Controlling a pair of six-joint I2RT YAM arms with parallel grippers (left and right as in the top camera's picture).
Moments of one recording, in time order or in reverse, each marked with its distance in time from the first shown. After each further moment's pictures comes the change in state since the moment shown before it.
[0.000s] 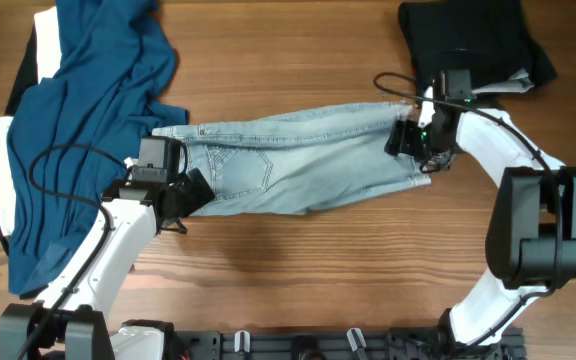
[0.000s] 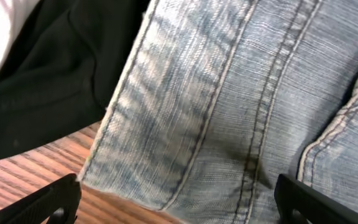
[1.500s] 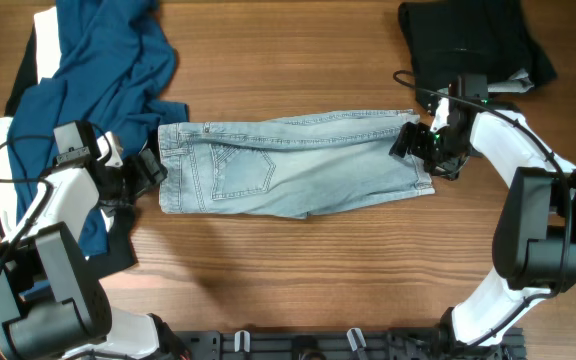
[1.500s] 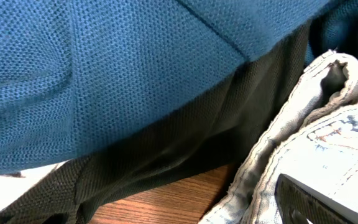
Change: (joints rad) left arm 0.432 0.278 0.138 0.132 0.314 0.423; right arm -0.061 -0.006 -0.007 -0.035 -0.089 0.033
